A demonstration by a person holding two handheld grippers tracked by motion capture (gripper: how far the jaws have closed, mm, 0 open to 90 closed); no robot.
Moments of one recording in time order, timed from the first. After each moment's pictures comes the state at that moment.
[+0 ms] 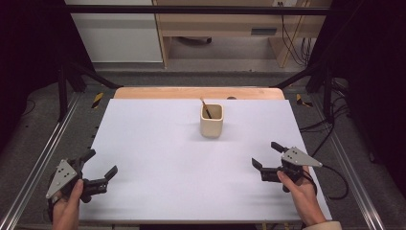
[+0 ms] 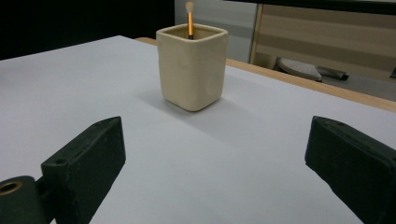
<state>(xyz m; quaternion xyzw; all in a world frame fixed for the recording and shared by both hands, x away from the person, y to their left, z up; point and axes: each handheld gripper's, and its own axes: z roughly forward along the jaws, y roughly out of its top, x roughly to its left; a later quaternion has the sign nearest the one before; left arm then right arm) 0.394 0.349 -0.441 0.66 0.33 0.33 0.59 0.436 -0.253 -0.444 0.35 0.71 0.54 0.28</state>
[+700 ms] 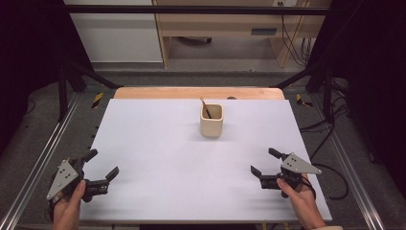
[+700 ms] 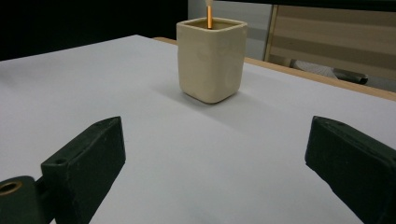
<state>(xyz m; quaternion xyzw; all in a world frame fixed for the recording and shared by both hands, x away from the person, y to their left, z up) 0.394 0.346 -0.440 0.67 0.31 0.33 0.59 0.425 -0.254 -0.459 0.33 0.72 0.56 0.26</state>
